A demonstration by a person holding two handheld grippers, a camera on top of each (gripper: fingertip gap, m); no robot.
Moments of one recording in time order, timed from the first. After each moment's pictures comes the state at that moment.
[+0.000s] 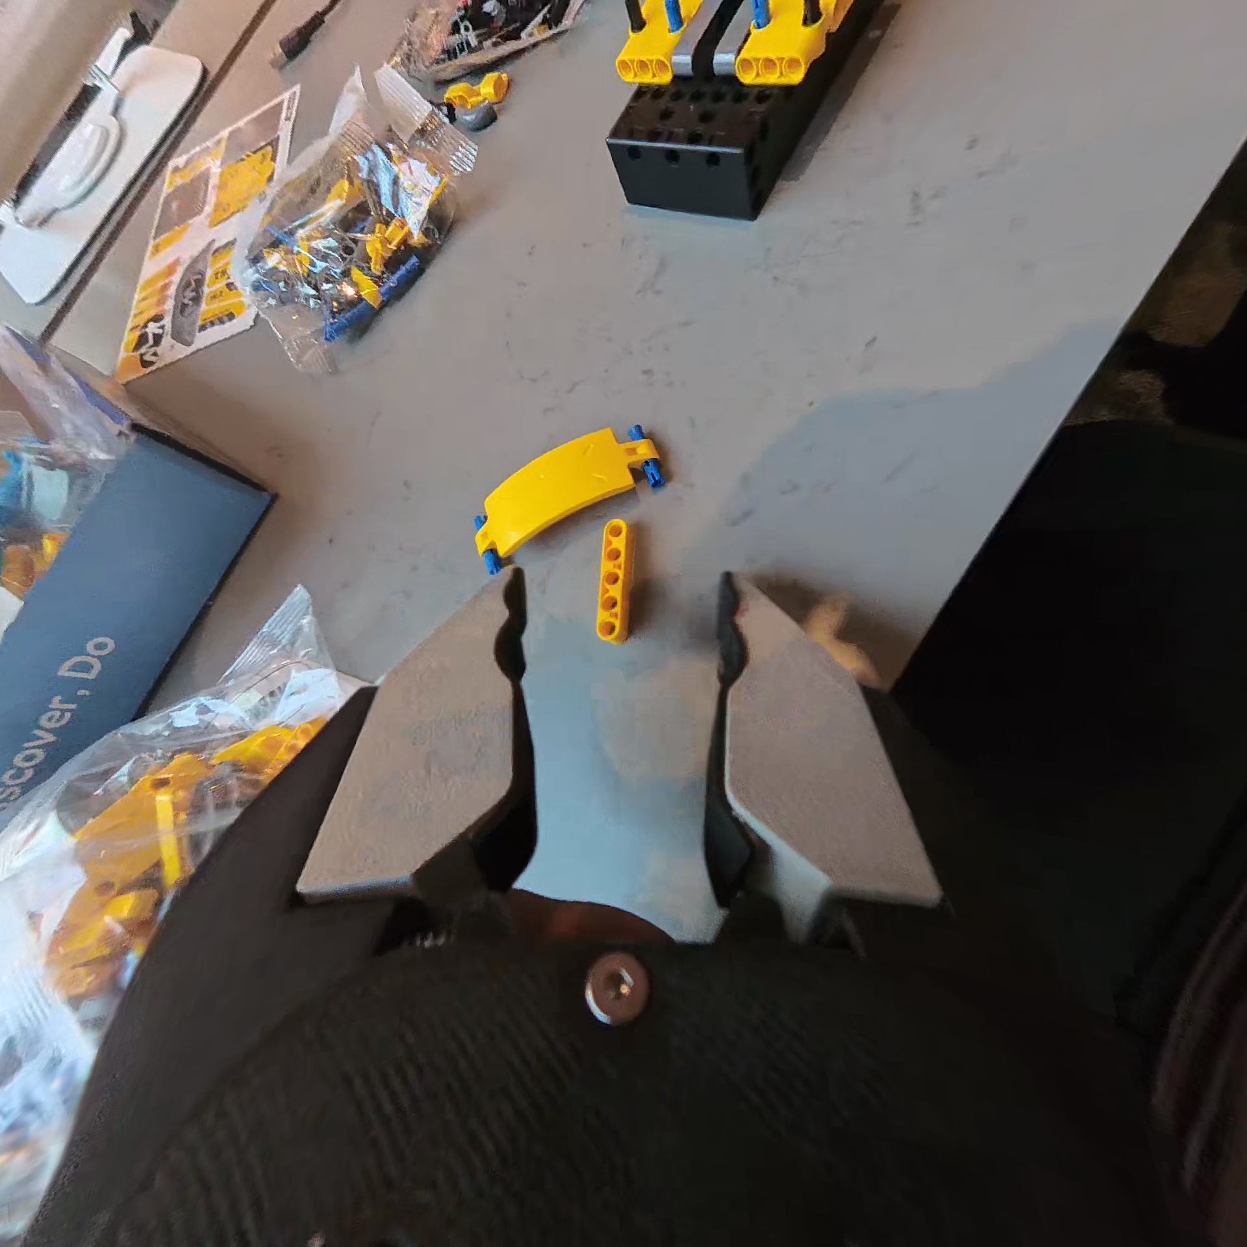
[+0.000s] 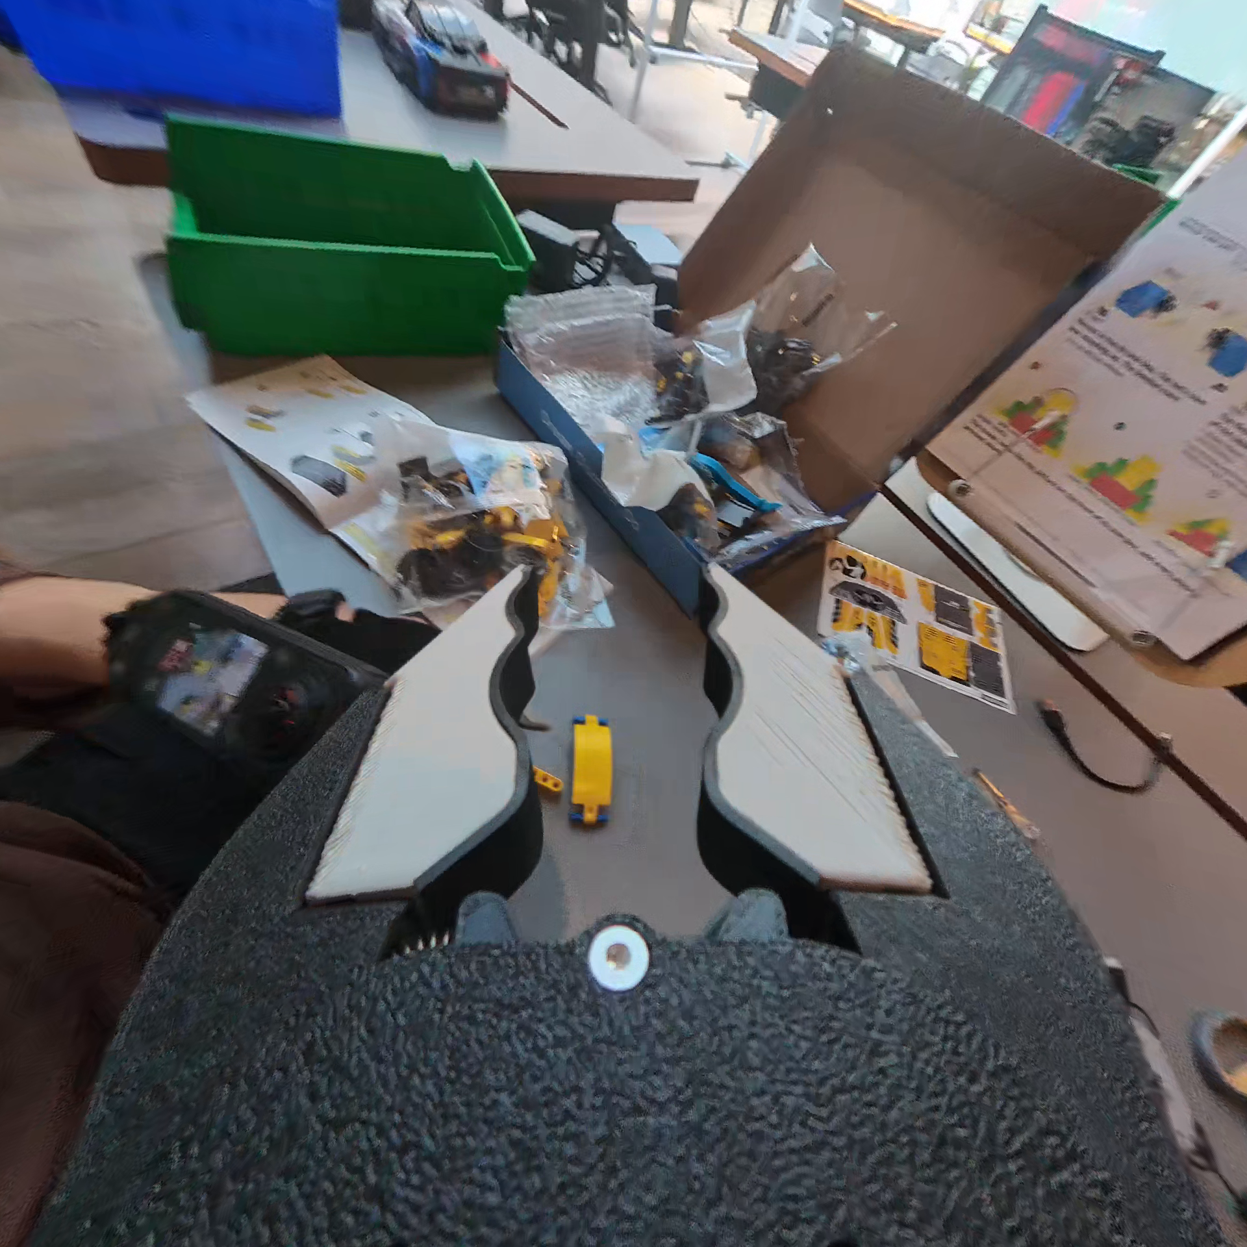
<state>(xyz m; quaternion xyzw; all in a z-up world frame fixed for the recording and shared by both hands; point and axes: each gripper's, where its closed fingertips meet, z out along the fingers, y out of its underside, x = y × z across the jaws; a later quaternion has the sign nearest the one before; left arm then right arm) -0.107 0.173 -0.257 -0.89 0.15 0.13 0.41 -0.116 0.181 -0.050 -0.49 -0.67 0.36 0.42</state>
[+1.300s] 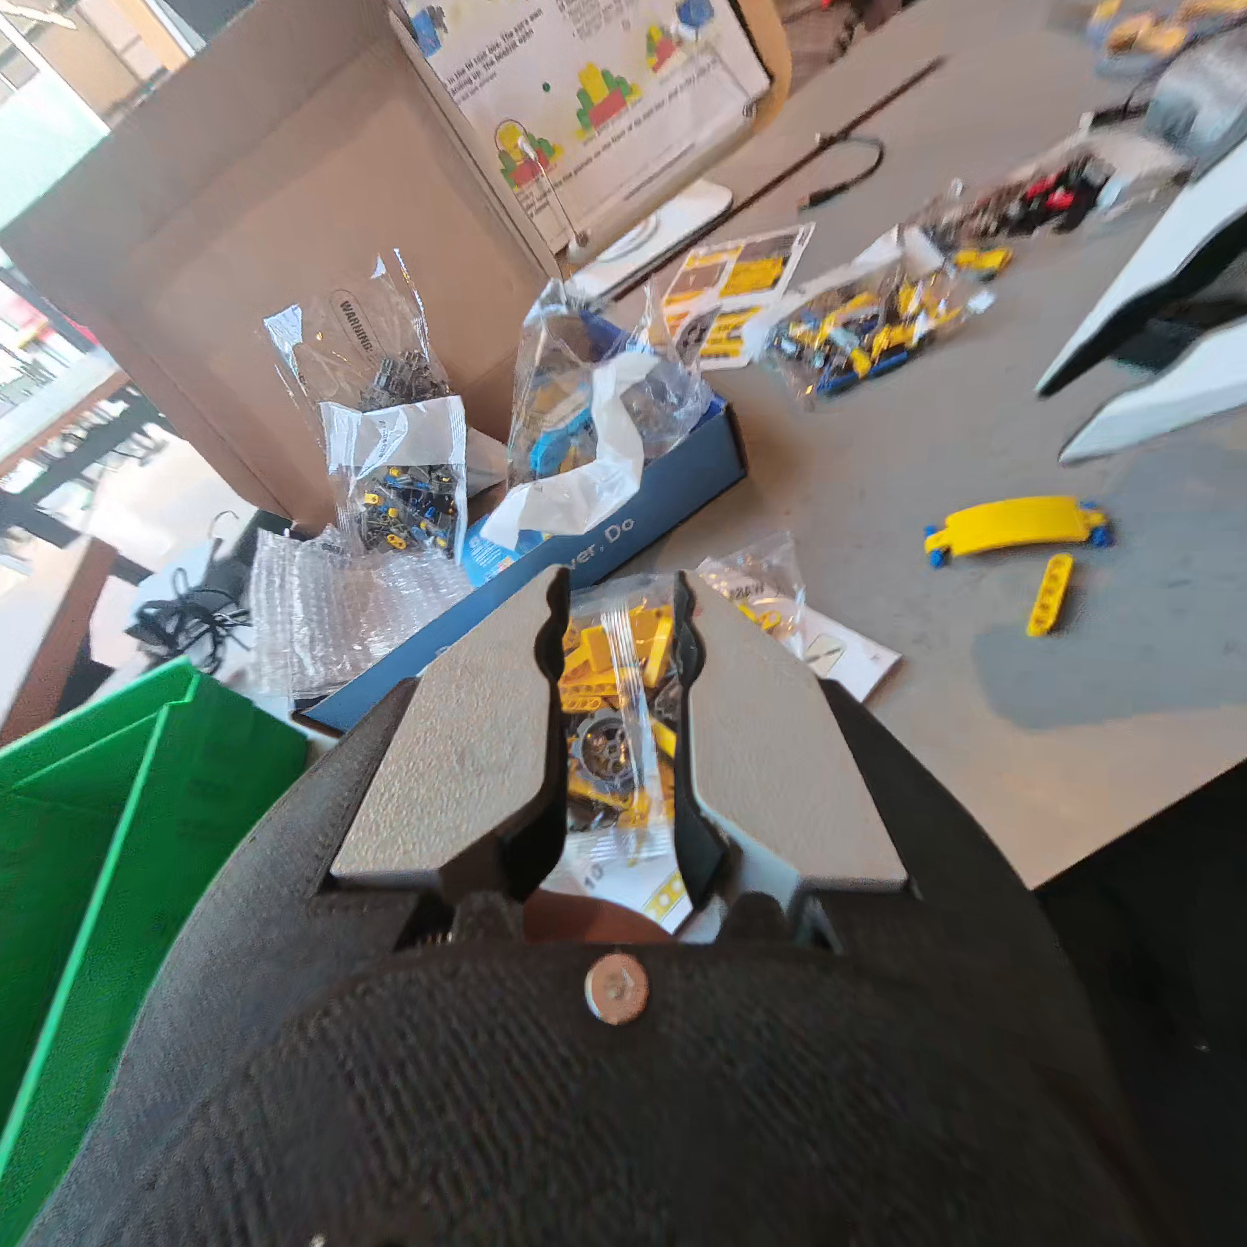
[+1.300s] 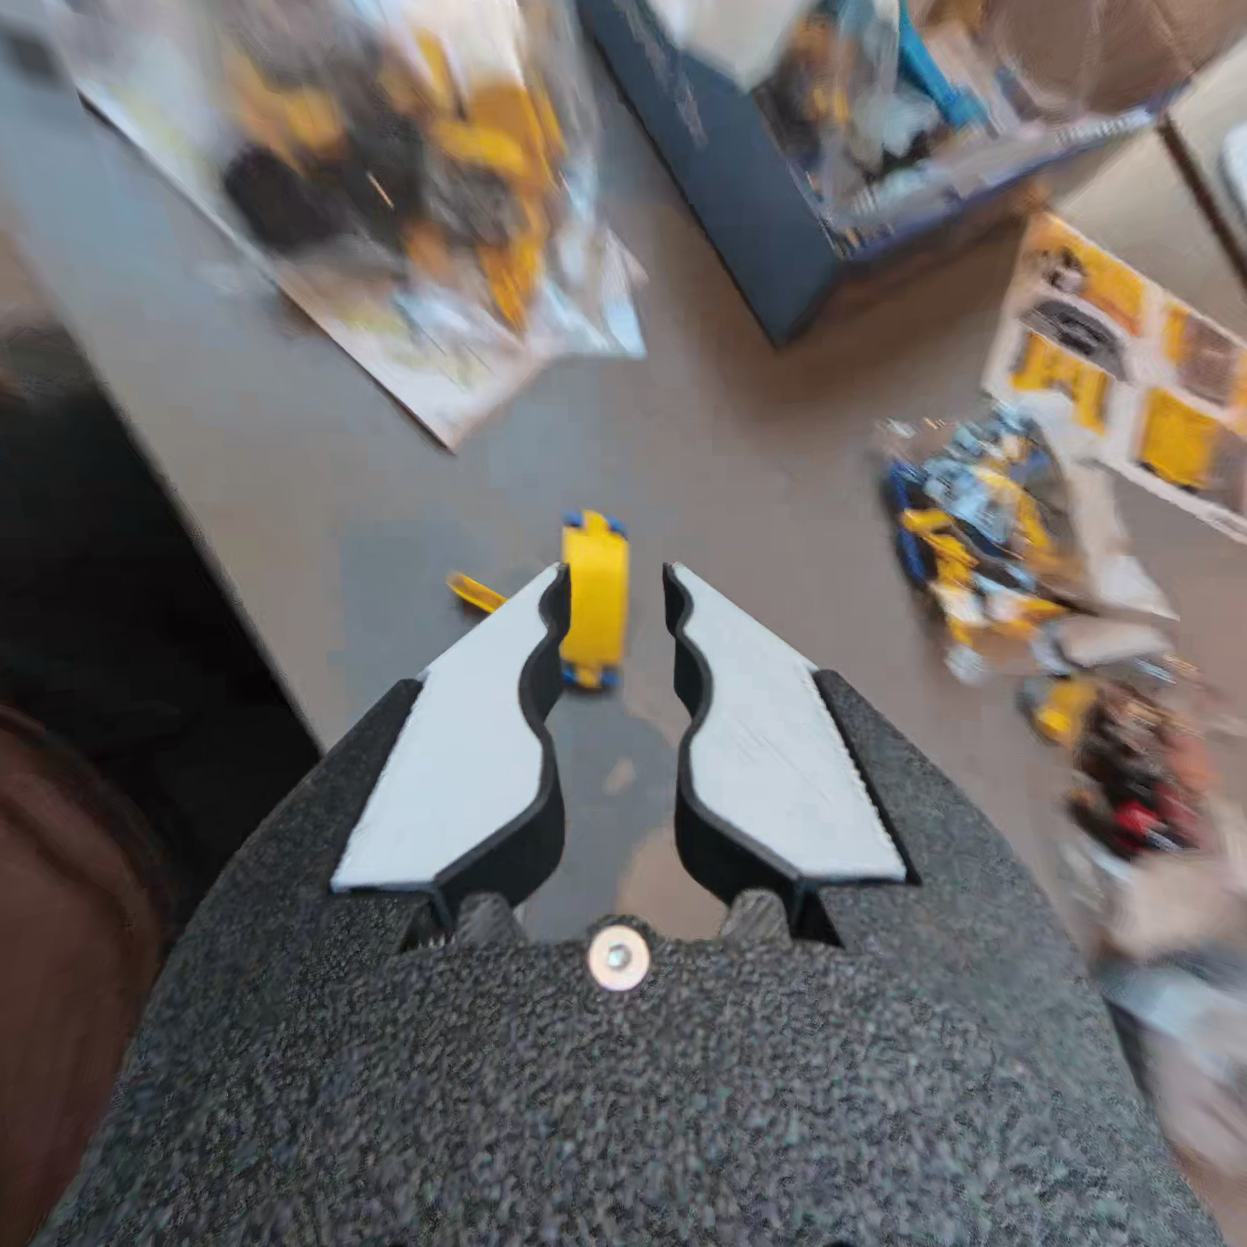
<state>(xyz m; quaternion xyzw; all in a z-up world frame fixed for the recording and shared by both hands) -0.241 0.089 -0.126 -0.83 -0.02 0.25 0.50 -0.129 0.211 -0.206 -0.54 -0.76 0.21 0.28</state>
